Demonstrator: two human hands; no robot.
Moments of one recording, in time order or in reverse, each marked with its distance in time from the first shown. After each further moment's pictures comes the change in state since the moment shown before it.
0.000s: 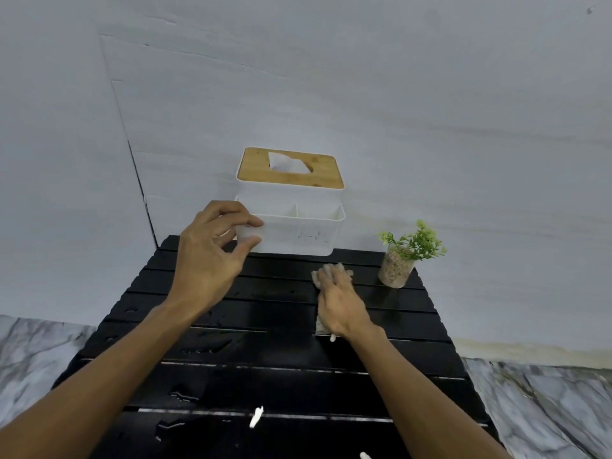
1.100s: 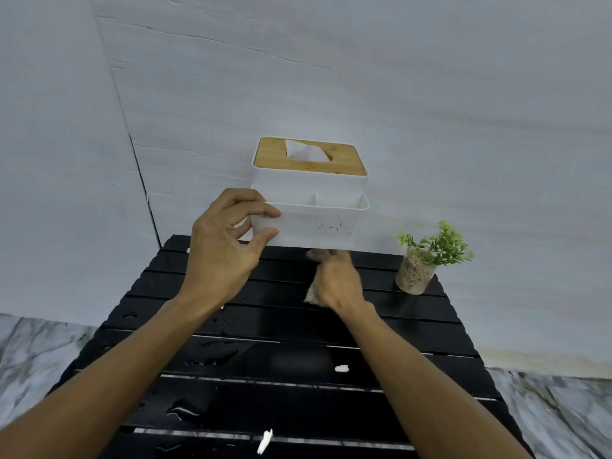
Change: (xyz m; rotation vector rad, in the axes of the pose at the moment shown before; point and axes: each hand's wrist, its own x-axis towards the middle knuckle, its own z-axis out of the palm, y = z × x) left_hand 0.014 -0.004 0.012 -0.027 0.022 -0.011; right_hand 0.057 -0.026 -0.004 0.055 0.151 0.011
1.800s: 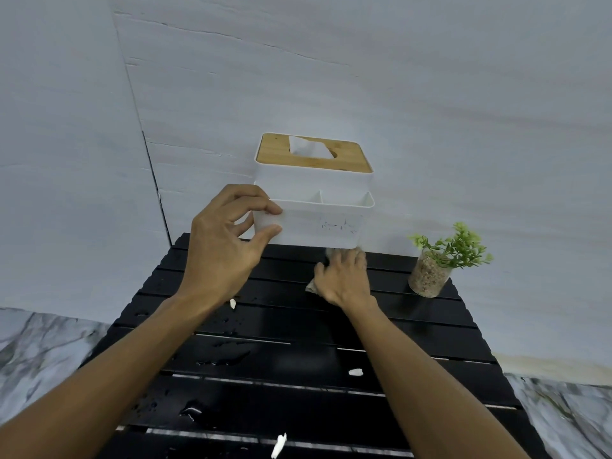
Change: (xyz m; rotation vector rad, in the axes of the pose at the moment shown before) left_hand 0.002 -0.004 -0.016 0.050 0.014 0.055; right_hand 0.026 0.011 0.035 -0.275 -0.139 0.193
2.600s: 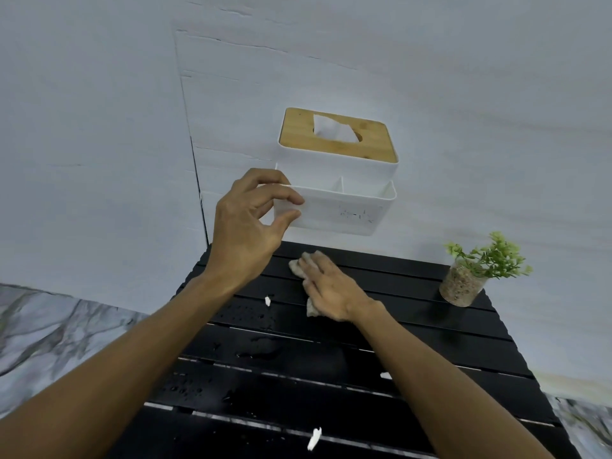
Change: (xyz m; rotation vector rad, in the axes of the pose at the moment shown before) left_hand 0.015 -0.007 -0.027 0.068 0.048 0.080; right_hand -0.022 -0.044 0.006 0.074 -0.189 -0.582
